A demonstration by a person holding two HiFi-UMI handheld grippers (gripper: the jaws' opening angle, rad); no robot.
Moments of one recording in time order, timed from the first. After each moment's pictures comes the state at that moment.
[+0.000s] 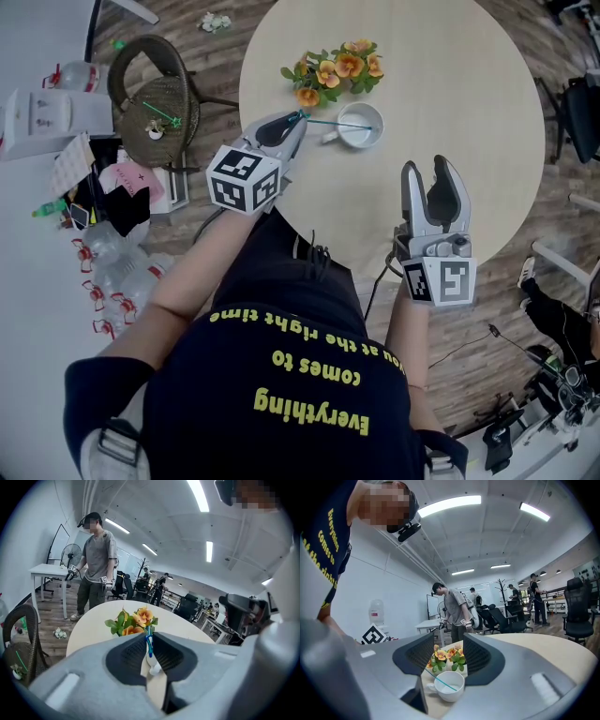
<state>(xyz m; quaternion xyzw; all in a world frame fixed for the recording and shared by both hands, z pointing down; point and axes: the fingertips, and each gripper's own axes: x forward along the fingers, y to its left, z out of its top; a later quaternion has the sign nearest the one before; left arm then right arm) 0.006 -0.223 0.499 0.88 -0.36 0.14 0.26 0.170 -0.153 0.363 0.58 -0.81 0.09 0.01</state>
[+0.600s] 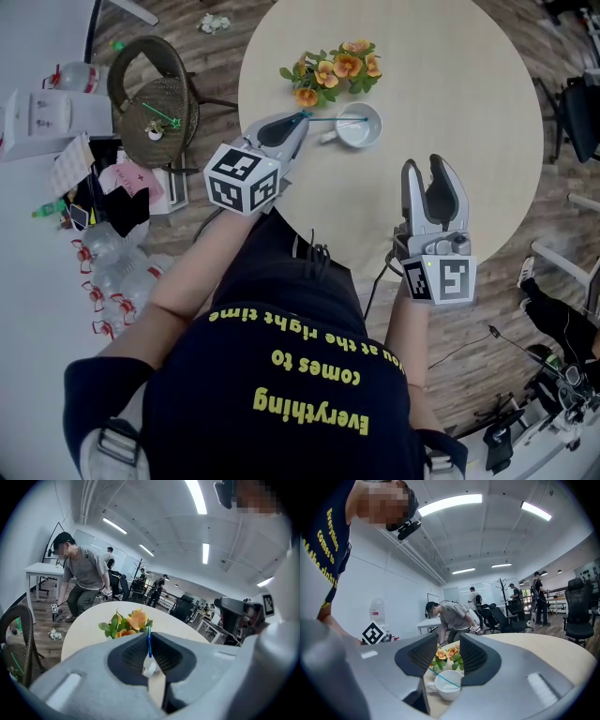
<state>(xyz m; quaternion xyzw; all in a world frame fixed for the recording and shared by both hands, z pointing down) 0.013 -0.220 0.487 0.89 -0.34 0.13 0.26 0.170 -0.152 0.362 0.58 -0.81 0.09 0.02</state>
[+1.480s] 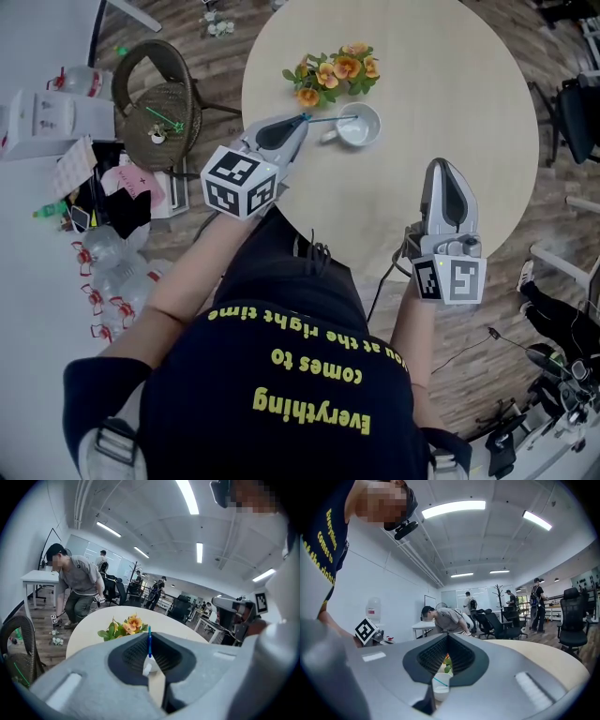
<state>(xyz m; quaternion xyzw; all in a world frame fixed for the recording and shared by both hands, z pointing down) 0.011 -0.204 0.460 0.91 -0.33 0.12 0.22 0.190 -0.138 0.342 0.60 -0.80 0.06 0.02</state>
